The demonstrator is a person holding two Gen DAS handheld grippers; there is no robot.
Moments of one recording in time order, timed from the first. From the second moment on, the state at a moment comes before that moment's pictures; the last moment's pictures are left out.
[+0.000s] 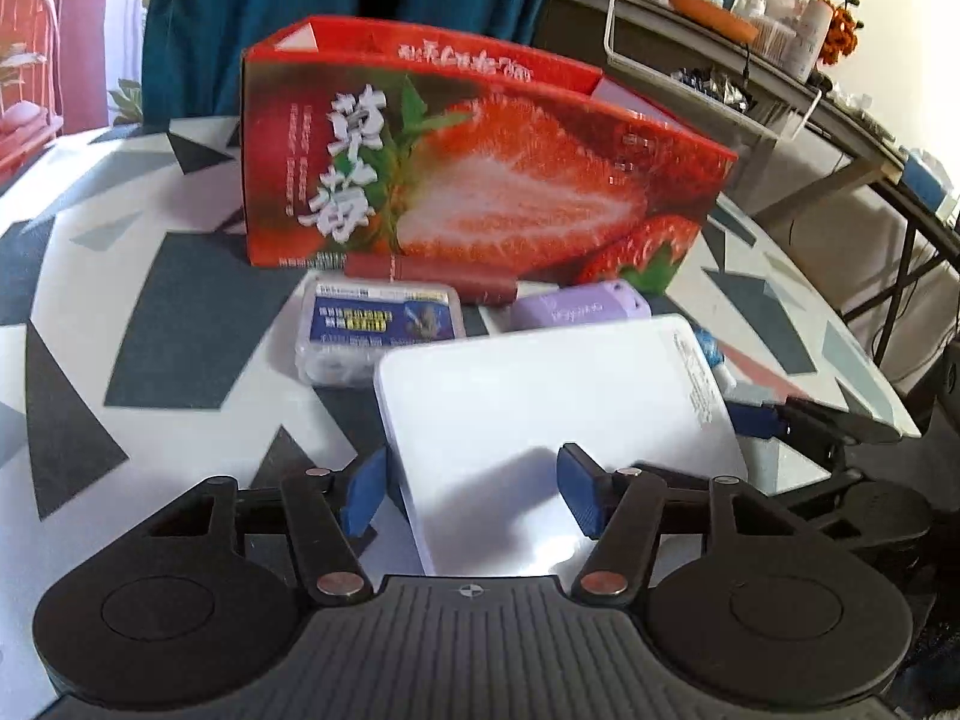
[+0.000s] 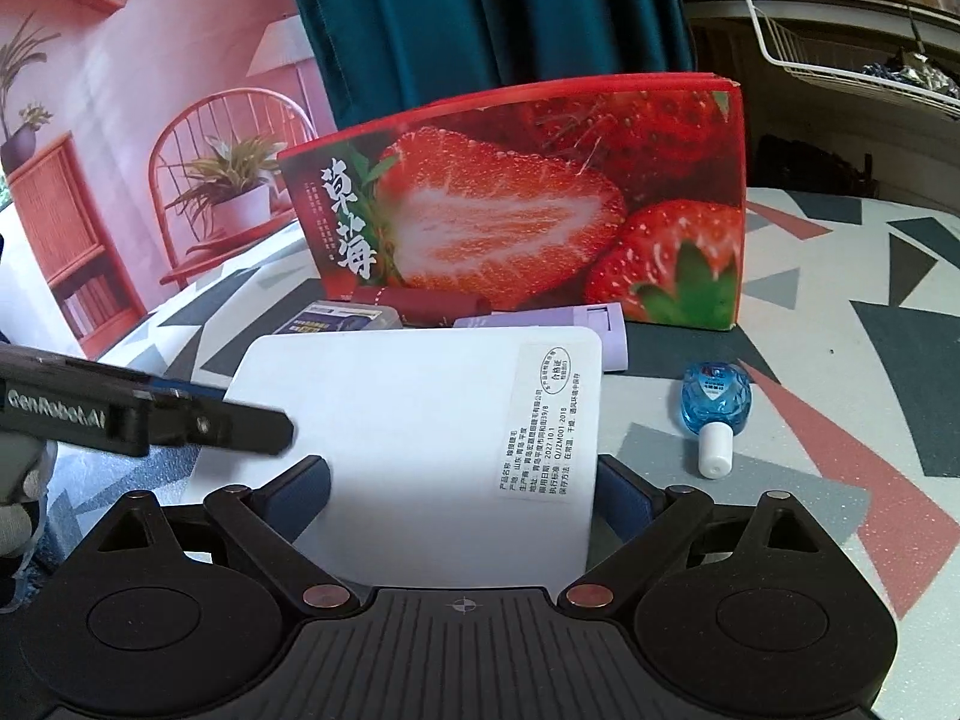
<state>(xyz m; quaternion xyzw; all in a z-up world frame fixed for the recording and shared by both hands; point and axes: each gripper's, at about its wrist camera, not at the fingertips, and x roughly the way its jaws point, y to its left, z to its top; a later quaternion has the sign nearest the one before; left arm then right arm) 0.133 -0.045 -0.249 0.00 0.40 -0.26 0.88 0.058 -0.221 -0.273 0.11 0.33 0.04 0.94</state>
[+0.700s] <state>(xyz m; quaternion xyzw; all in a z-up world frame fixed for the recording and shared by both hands) 0.135 -0.040 -0.253 -0.02 0.42 -0.26 0.87 0.060 -0.220 -0.274 0.10 0.33 0.04 0.94</state>
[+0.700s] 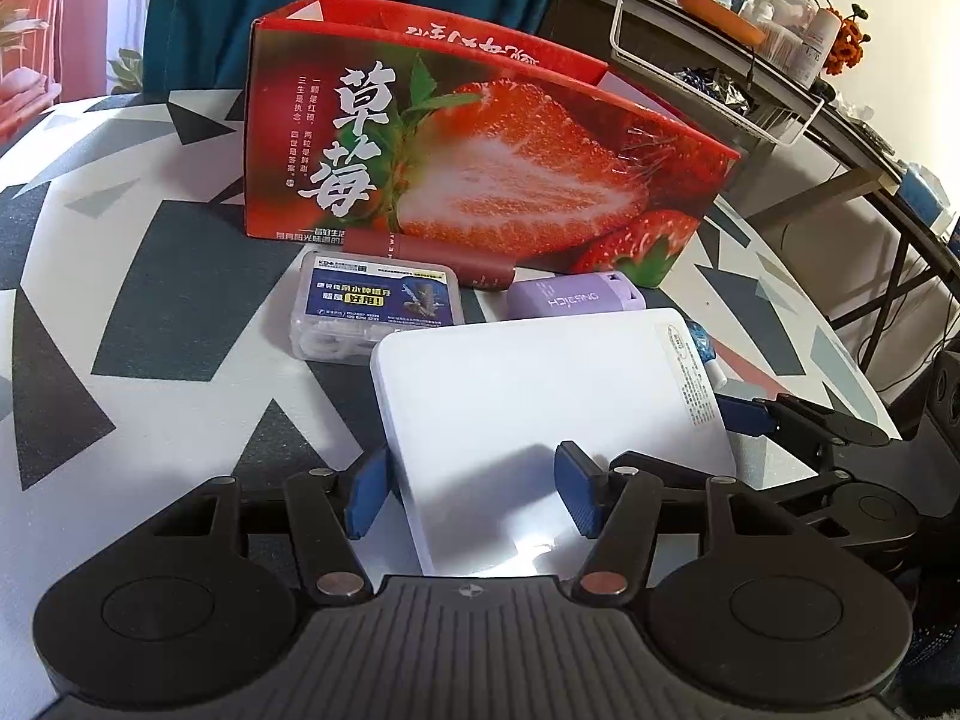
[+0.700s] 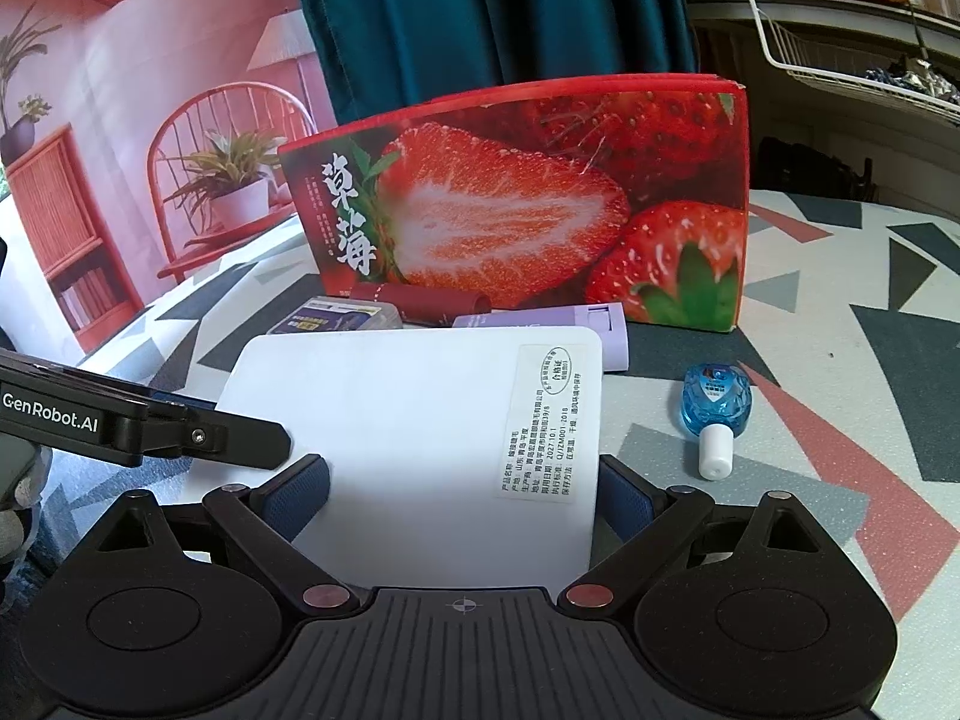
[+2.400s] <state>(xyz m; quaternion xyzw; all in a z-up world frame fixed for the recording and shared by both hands) 0.313 -0.072 -0.129 -0.06 0.36 -0.25 0.90 0.255 -0.306 -0.134 0.10 0.35 0.00 0.93</state>
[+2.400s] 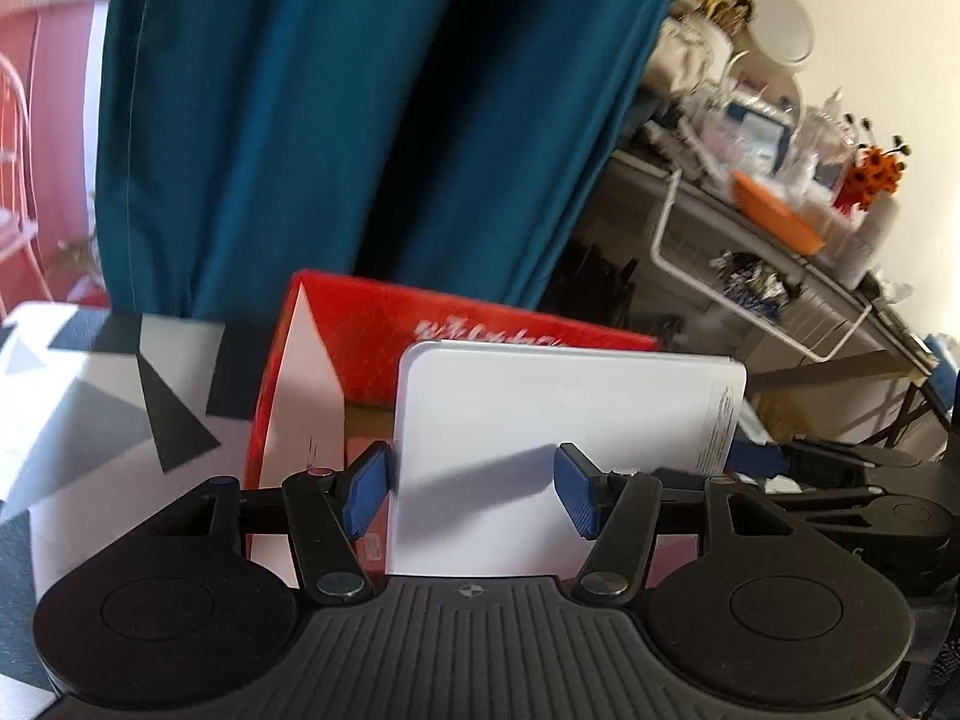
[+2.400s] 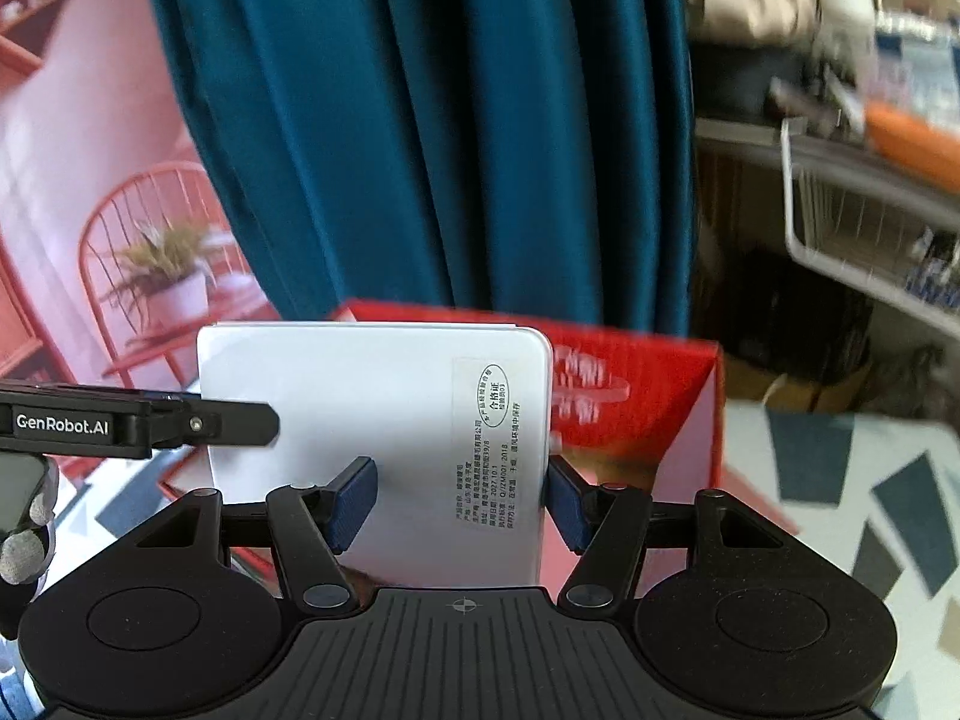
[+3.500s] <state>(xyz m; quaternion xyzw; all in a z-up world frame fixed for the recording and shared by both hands) 0.324 -0.088 -0.159 0.01 0.35 -0.27 0.89 0.272 -0.306 -0.176 0.07 0.40 0.01 0.91</state>
